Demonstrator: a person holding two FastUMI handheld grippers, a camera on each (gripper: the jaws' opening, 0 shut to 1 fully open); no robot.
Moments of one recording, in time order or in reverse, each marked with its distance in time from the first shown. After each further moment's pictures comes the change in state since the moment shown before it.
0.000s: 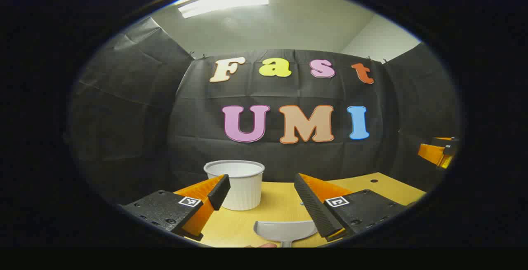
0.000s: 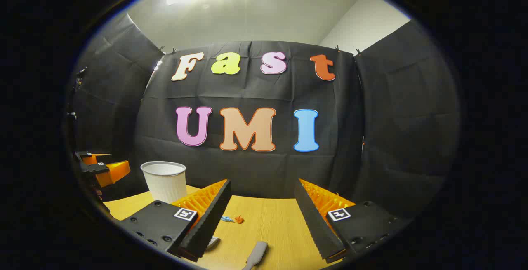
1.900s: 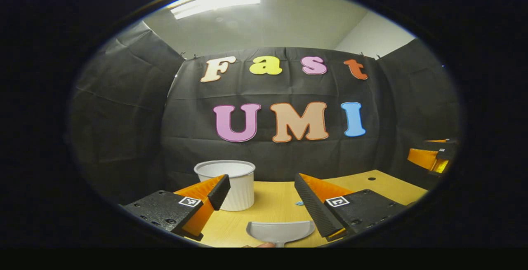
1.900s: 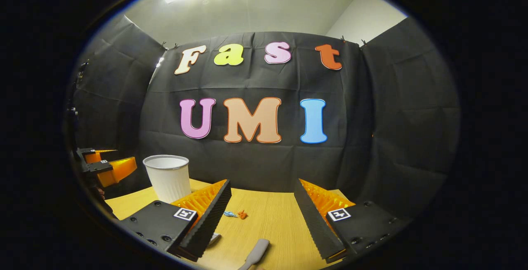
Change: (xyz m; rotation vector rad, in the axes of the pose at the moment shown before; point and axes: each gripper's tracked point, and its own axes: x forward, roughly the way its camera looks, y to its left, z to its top) left arm 0.013 -0.026 -0.006 0.021 0.020 -0.018; right arm 0.026 -0.009 -0.021 0.004 0.073 0.052
